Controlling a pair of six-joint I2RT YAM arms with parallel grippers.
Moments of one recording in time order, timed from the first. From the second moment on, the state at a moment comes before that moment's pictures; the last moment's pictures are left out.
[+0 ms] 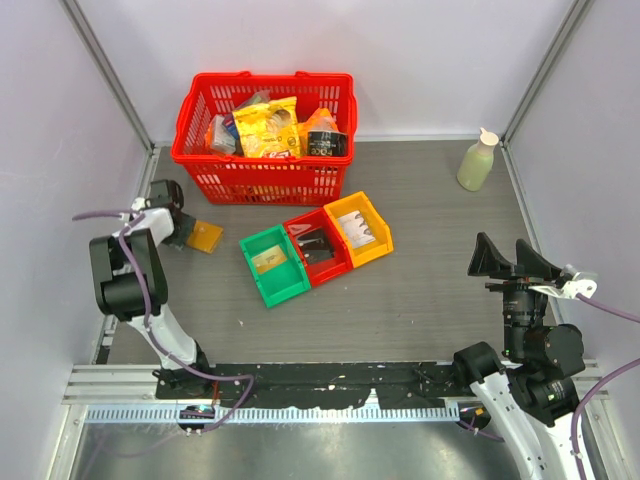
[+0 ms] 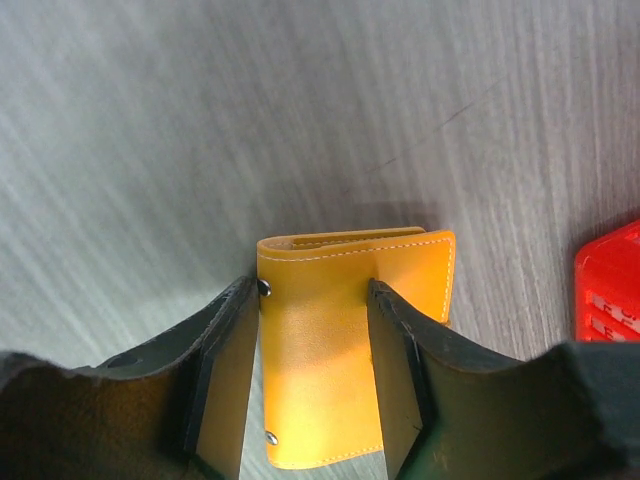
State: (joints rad) left arm 0.21 1.74 1.02 -0.32 -0.27 -1.03; right arm 0.37 0.01 0.57 -0.19 0.42 0.20
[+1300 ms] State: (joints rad) left arm 0.05 1.01 0.84 -0.60 -0.22 -0.62; right arm 0.37 0.55 0.69 -0.28 -0.12 0.30
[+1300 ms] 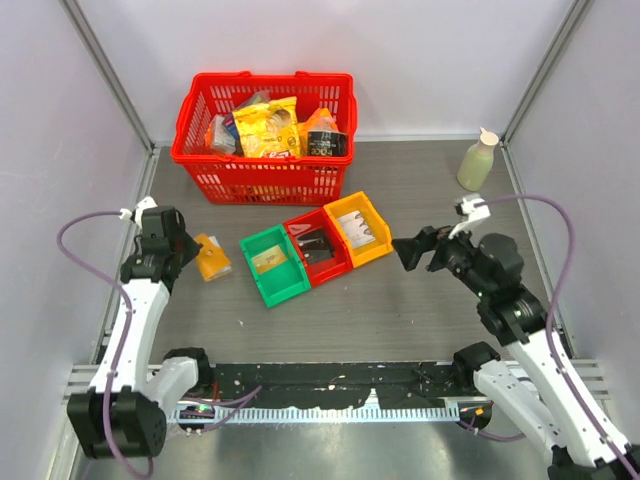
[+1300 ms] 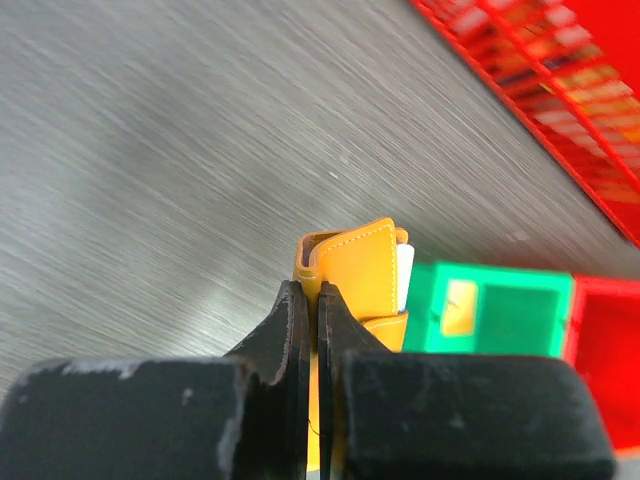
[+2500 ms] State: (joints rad) left arm -1.16 1.32 0.78 -0.15 -0.70 -1.07; right arm 1.01 1.06 0.71 -0.26 0.31 0.66
